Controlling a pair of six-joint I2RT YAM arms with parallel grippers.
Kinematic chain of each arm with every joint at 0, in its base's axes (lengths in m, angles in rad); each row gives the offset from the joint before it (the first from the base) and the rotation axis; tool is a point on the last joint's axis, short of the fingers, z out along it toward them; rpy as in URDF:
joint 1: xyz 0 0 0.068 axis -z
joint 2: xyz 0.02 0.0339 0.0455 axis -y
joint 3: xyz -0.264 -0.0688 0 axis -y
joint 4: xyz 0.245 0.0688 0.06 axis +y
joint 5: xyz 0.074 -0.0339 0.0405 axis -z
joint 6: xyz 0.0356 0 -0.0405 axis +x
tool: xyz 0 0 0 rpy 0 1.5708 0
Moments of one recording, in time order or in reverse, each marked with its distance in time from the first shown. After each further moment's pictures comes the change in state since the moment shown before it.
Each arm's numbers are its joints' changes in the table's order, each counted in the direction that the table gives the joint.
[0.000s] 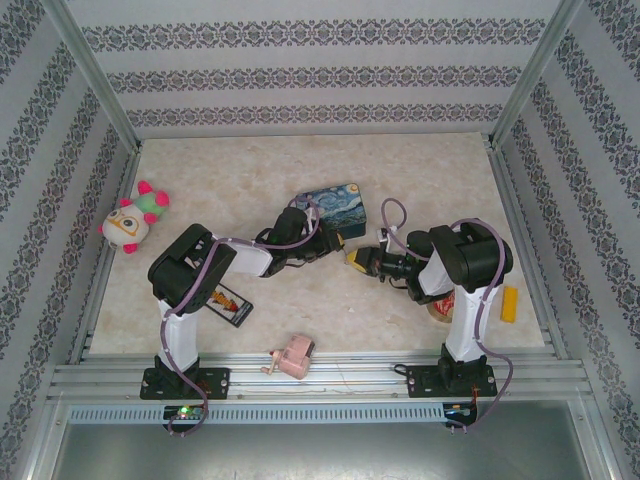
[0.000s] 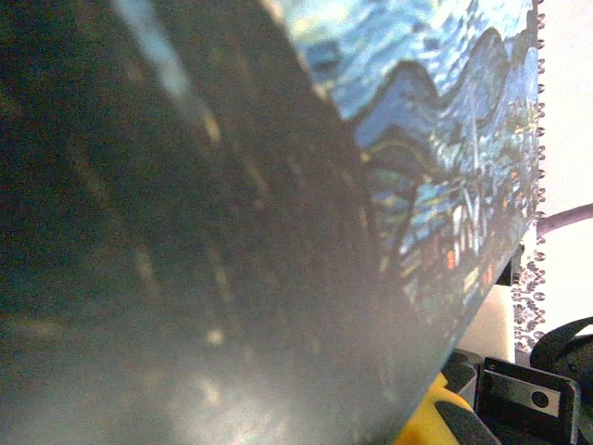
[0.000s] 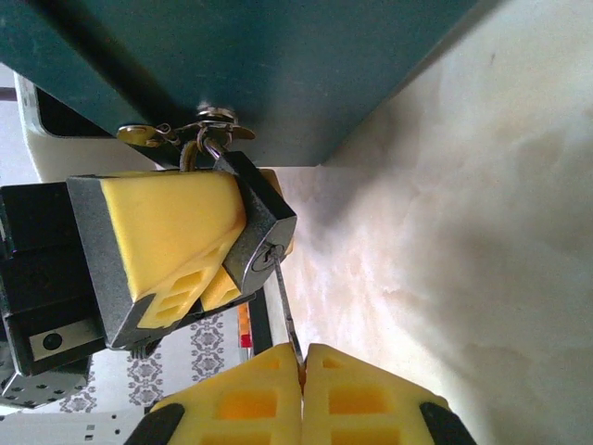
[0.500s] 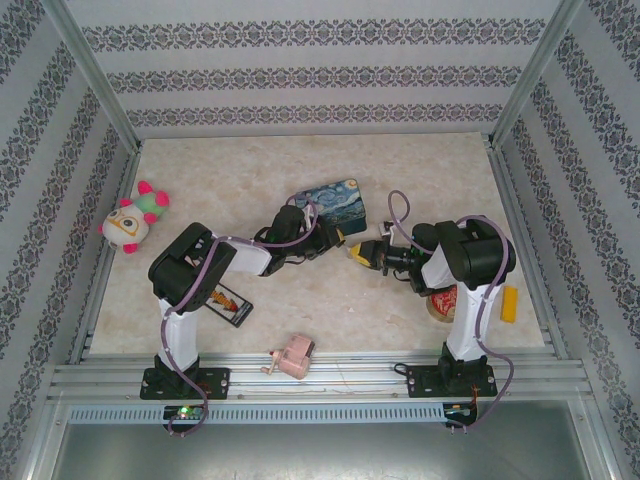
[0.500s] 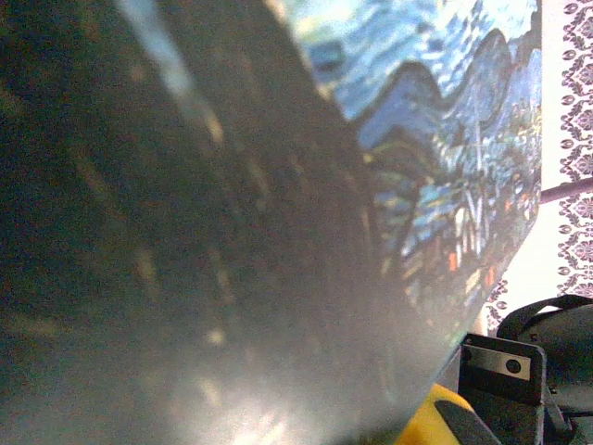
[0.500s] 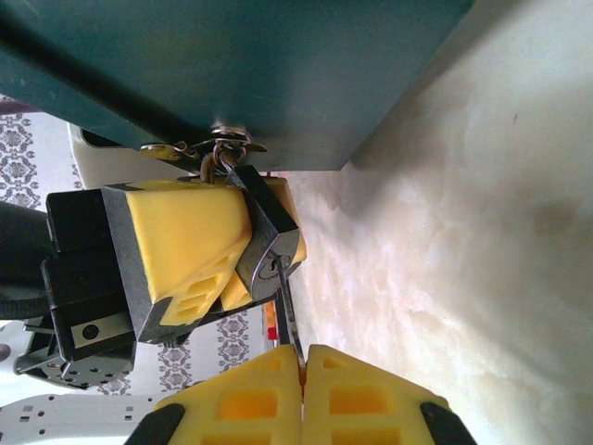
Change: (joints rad) left arm -0.014 -0.011 0.000 -0.061 0.026 -0.061; right arm 0.051 -0.016 0.065 0.020 -0.103 0.050
